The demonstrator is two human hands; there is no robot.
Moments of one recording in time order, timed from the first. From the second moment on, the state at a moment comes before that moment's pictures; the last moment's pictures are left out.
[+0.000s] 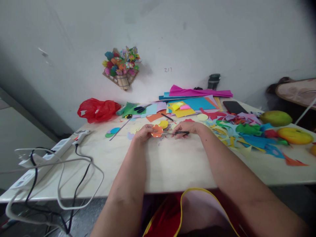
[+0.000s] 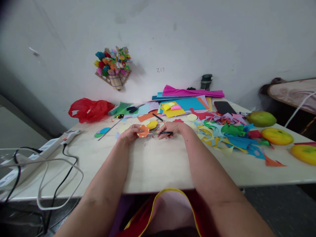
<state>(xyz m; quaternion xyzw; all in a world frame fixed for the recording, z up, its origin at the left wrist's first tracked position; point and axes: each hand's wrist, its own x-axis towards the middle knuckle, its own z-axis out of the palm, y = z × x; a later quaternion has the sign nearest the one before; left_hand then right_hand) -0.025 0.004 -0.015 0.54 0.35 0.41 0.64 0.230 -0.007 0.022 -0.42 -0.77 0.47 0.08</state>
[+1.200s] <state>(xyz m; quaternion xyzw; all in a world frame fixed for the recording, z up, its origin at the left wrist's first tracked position) -0.024 0.002 -0.012 0.53 0.35 0.46 0.62 0.226 -0.009 0.024 -0.42 -0.77 0.47 0.10</state>
